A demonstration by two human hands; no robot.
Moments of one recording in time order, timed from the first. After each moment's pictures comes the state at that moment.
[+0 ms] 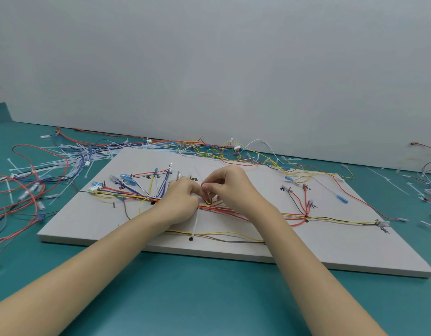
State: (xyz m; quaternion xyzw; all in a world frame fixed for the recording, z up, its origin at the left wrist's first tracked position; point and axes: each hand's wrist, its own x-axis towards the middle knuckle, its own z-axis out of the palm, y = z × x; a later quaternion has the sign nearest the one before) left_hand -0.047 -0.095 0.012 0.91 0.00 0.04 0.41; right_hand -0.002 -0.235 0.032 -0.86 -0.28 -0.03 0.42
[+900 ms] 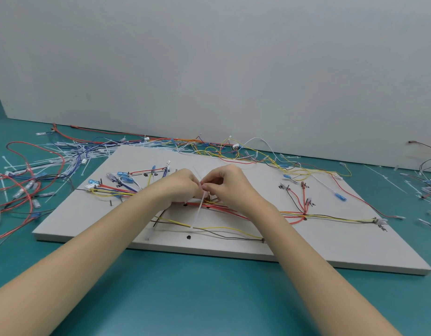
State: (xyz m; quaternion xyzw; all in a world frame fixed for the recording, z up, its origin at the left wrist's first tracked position) left_hand -0.032 -0.094 0.036 0.90 0.07 -0.08 0.42; right_hand 0.000 -0.238 0.030 -0.87 -0.29 -0.01 0.41
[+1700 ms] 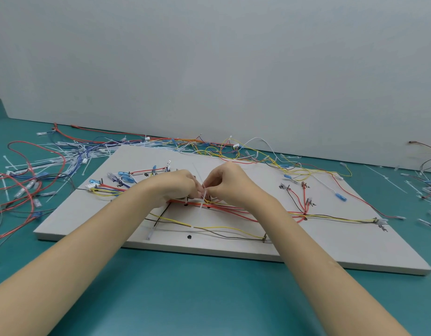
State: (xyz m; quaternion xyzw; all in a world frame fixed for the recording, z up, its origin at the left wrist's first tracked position) left_hand -0.030 -0.086 0.040 0.89 0.06 -0.12 0.43; right_hand 0.002 -0.237 0.040 -0.89 -0.29 0.02 0.34
